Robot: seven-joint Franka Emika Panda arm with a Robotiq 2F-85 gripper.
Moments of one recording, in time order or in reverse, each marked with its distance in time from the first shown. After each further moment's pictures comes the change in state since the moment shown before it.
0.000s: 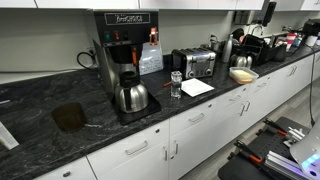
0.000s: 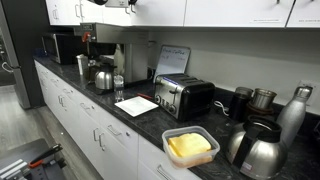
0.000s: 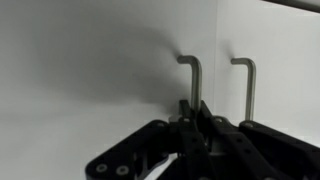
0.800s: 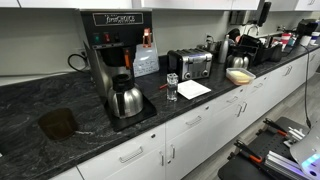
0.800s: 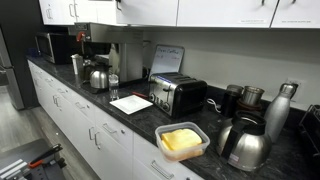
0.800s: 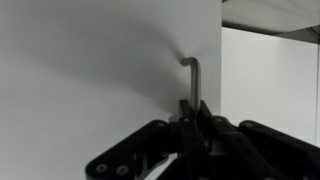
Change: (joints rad) arm 0.060 -0.234 -0.009 -0.185 0.223 -0.115 -0.126
